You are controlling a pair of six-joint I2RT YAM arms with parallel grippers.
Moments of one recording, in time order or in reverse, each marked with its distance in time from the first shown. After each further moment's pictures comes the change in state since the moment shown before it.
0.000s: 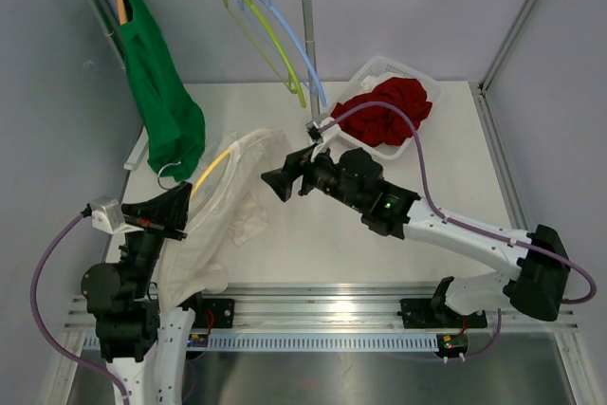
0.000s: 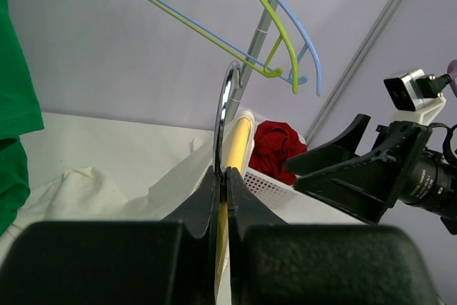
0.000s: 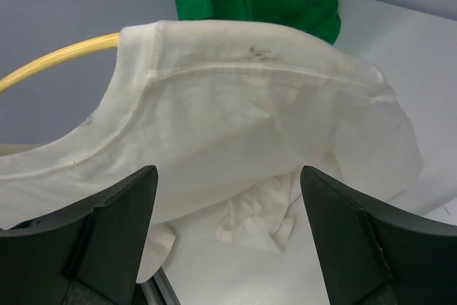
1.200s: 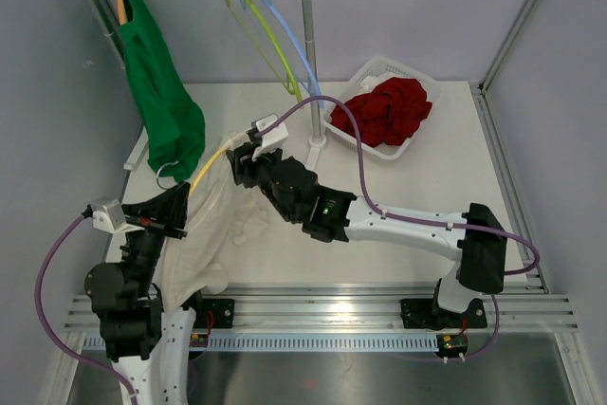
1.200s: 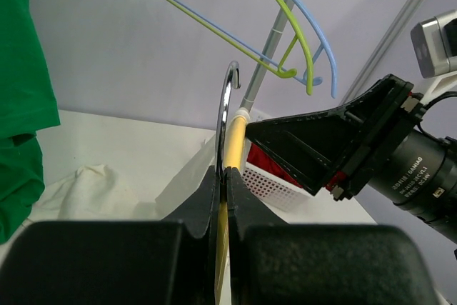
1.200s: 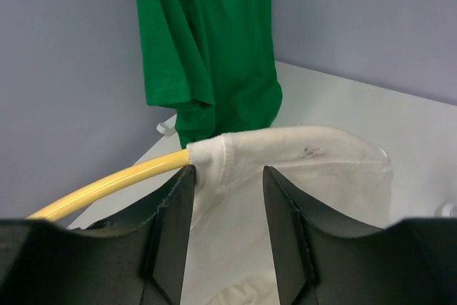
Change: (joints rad) left arm 0.056 -0.006 -0.022 0.007 0.018 0.000; right arm 0.245 0.363 0.385 0.087 0.559 -0.181
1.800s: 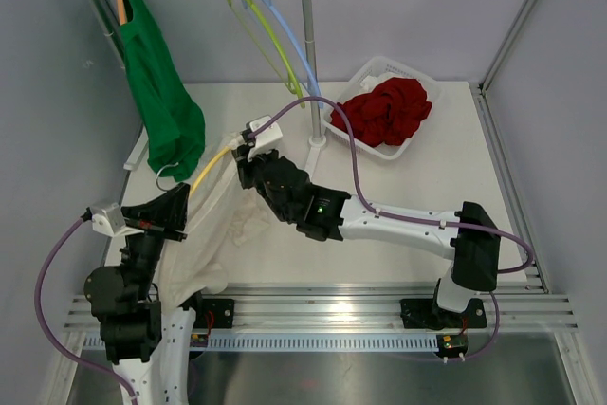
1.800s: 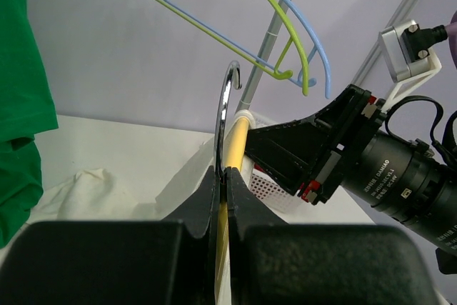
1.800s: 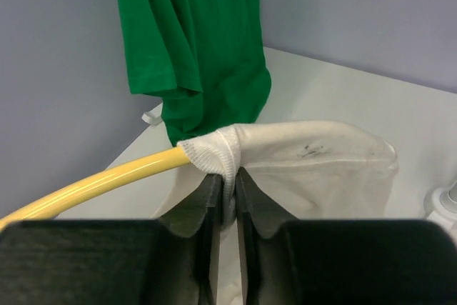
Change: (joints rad) left arm 0.001 -0.017 0.000 0.000 0.003 0.000; right arm 0.001 0.040 0.035 -0.053 0.031 0.005
